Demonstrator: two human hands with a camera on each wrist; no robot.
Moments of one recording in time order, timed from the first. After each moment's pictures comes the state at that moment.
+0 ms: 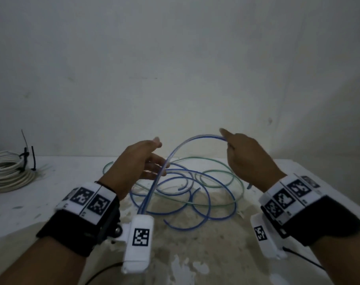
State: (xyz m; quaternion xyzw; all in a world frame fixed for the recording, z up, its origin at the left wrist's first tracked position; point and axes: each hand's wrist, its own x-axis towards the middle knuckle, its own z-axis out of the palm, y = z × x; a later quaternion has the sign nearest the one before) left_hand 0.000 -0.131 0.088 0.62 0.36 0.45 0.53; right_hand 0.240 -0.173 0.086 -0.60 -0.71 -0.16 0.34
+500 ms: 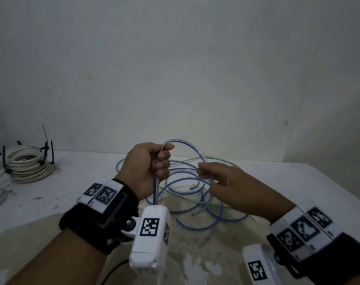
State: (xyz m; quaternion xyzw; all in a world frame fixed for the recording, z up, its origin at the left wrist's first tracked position) left_hand -0.005 -0.128 0.085 0.41 0.27 0.48 0.73; right_hand 0.185 -0.203 0.070 -0.55 -0.74 0.22 0.30
